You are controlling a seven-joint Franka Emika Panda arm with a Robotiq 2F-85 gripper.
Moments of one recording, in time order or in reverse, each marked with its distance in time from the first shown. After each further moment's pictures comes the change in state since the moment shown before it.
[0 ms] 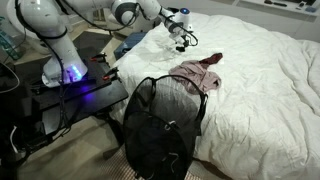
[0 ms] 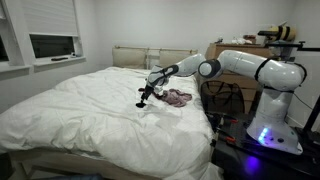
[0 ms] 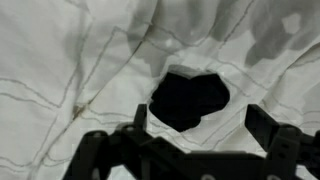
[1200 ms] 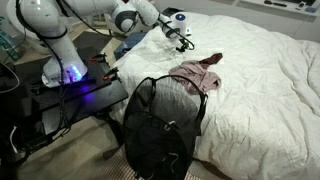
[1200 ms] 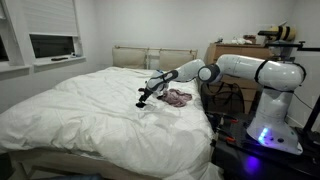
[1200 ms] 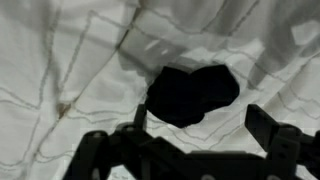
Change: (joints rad) arm 0.005 0.091 0.041 0.055 0.001 0.160 0.000
